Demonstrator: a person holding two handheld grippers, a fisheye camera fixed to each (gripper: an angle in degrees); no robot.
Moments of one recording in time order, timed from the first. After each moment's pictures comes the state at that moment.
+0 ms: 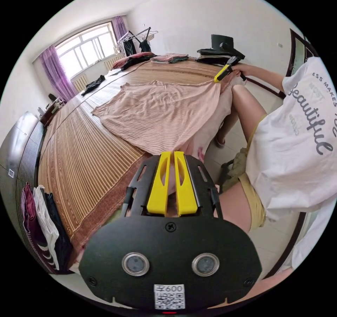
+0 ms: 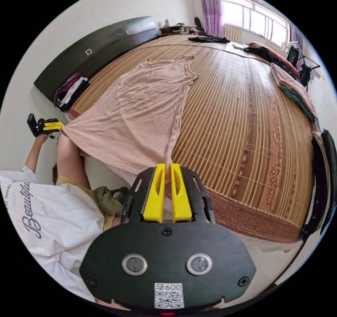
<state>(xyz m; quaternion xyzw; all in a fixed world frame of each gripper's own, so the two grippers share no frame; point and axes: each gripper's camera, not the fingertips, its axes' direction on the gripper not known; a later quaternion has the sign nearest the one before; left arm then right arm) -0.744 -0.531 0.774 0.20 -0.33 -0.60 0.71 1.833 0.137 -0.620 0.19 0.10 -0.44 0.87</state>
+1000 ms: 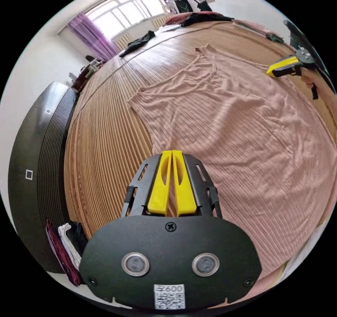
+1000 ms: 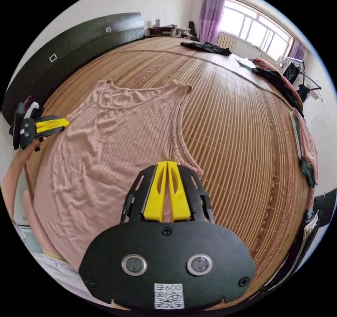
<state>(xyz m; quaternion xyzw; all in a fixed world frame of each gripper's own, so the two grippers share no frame) -1.170 -0.305 0.727 -0.01 -0.38 -0.73 0.58 1.594 -0.152 -0.610 0.30 0.17 -0.40 0.85</state>
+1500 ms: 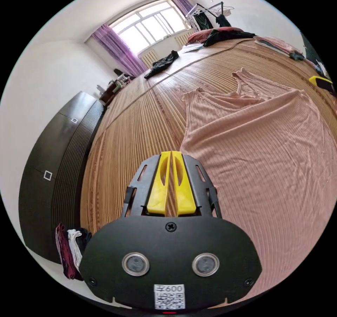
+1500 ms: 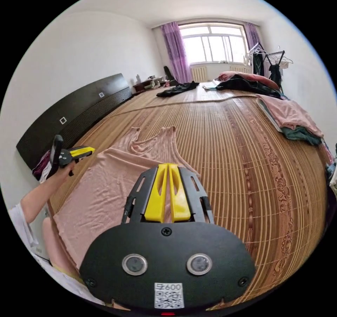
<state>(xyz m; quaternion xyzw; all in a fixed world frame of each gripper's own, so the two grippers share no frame) -1.205 -0.342 0.689 0.00 -0.47 -0.73 0.50 1.754 -0.061 -0.701 0.37 -0.04 -0.38 0.84</state>
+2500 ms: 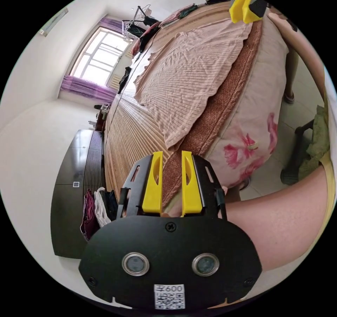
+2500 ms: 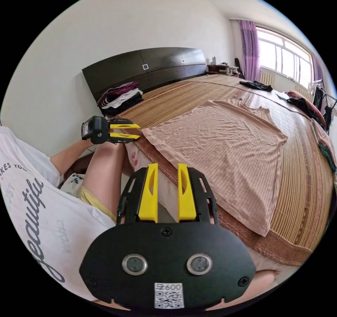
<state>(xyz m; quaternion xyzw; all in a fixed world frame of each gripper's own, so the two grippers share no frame) -0.907 -0.640 0.880 -0.12 -0.49 -0.60 0.63 1.713 0.333 -0.492 0.30 0.00 -0.57 0.76</state>
